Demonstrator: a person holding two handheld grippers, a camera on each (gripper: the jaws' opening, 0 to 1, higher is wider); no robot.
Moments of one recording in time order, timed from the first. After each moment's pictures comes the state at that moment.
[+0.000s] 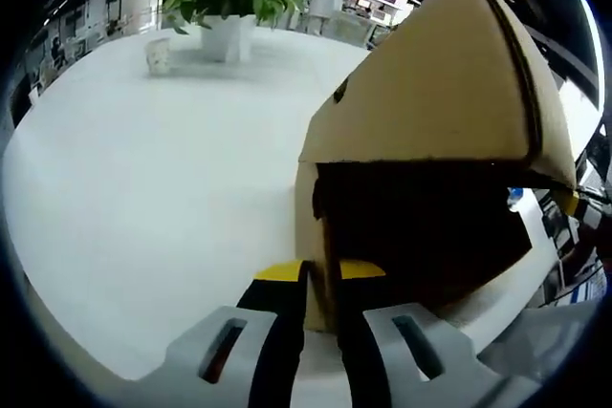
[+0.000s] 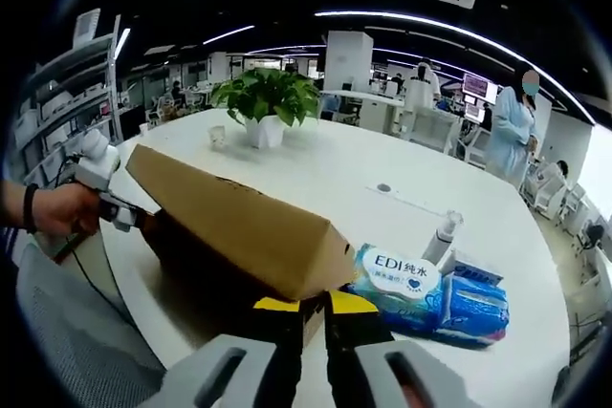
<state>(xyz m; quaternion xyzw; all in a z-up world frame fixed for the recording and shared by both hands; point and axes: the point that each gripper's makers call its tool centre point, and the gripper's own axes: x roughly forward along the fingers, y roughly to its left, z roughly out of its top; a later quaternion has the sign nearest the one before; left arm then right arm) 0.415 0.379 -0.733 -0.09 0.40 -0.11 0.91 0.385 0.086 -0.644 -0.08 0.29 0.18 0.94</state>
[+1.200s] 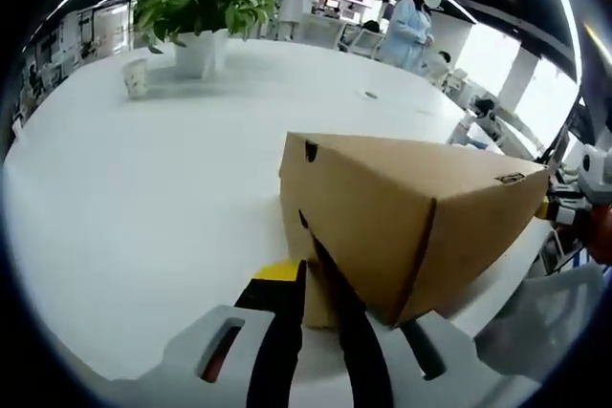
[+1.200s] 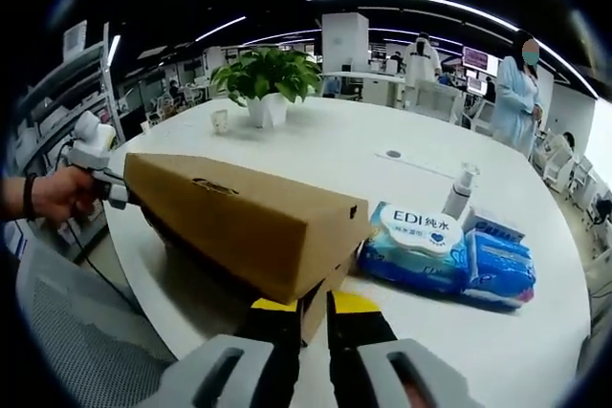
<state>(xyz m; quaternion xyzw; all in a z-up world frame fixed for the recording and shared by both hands) 0.407 0.381 -0.717 -0.05 0.38 -0.17 0.91 0.364 0.089 -0.685 -0.05 0.33 0.19 0.92</state>
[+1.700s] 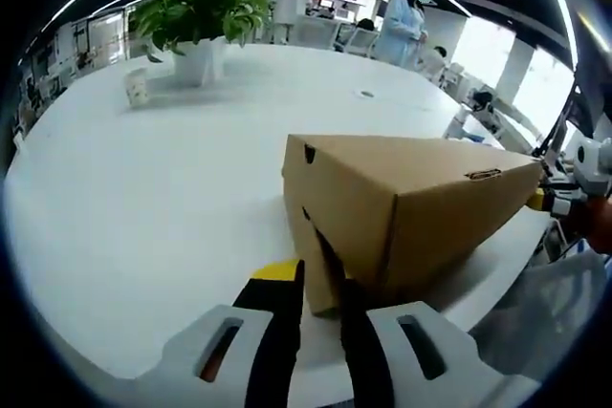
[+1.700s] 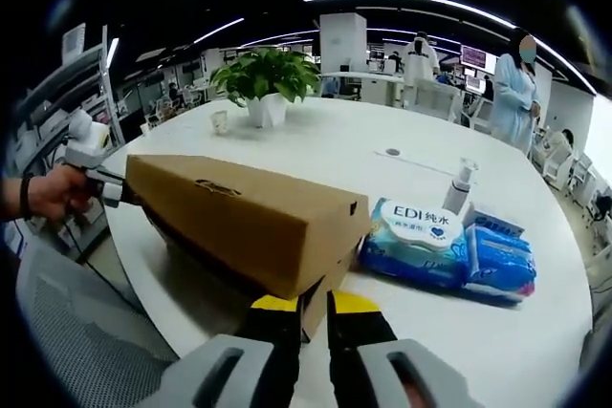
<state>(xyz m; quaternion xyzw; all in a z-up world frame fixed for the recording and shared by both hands) 0.396 0.389 -0.707 -0.03 0.37 -0.18 0.91 0.358 0.088 -0.686 -0.04 0.33 0.19 0.92</state>
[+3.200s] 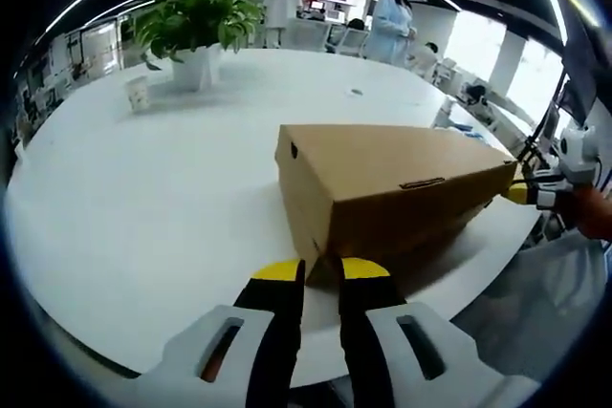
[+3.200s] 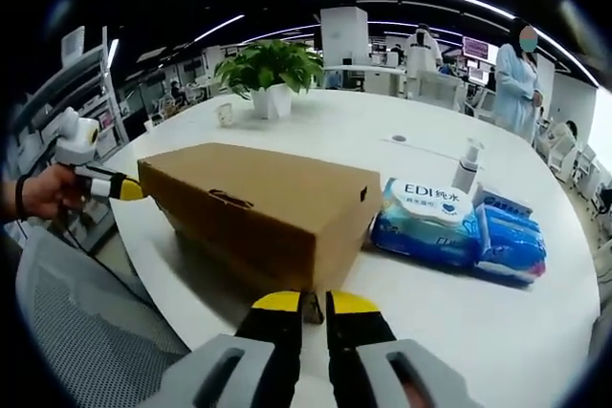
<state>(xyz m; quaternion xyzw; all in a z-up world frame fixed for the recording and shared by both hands) 0.361 0.387 -0.696 -0.02 0.36 -0.19 0.91 0.339 0.095 -0.704 -0.03 0.35 0.19 0.92</state>
